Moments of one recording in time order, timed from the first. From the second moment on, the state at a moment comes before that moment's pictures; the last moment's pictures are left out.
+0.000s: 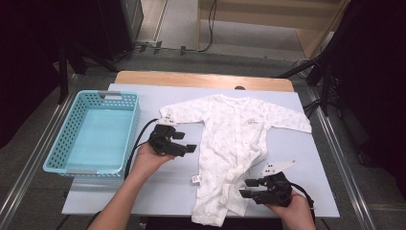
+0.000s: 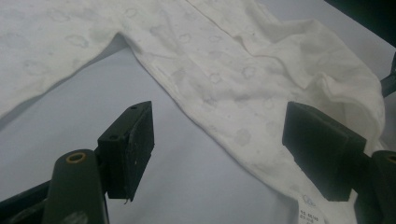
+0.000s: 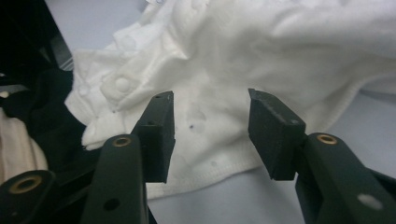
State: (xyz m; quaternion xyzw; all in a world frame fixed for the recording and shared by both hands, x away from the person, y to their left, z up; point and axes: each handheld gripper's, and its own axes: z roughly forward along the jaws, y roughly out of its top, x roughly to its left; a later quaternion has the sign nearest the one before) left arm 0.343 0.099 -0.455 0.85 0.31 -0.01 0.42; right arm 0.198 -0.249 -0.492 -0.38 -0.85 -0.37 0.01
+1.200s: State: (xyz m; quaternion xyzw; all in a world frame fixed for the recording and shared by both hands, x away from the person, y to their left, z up) left arm 0.344 0.101 -0.455 0.85 0.32 -0.01 0.43; right arm 0.187 -0.255 -0.501 -0.40 -0.86 -0.31 0.01
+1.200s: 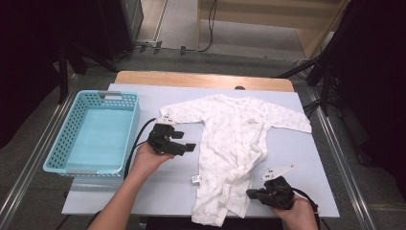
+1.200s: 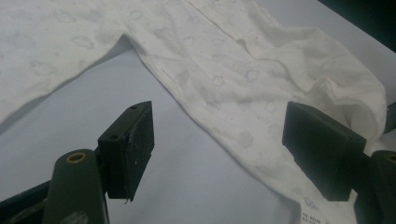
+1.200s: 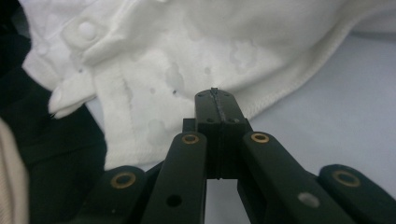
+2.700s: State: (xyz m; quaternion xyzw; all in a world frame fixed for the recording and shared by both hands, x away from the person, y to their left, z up) left arm 0.345 0.101 -0.456 0.85 0.32 0.00 0.43; right arm 0.225 -0.295 -0.489 -0.49 -0.81 -0.32 -0.02
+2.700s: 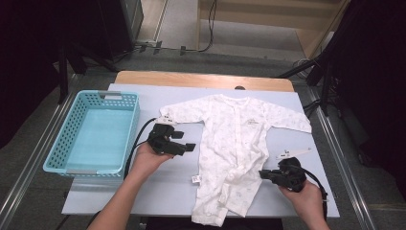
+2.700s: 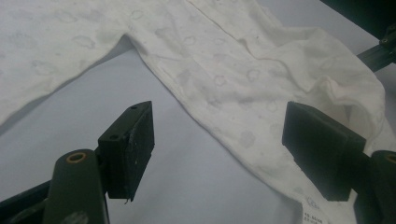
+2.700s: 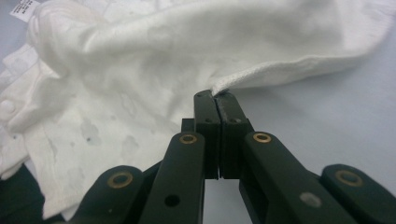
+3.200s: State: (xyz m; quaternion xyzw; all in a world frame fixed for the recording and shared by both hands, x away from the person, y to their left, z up) left arm 0.345 0.101 -0.456 0.85 0.32 0.00 0.42; right arm 0.220 -0.344 -0.490 -0.53 -0.78 -0.32 -0.01
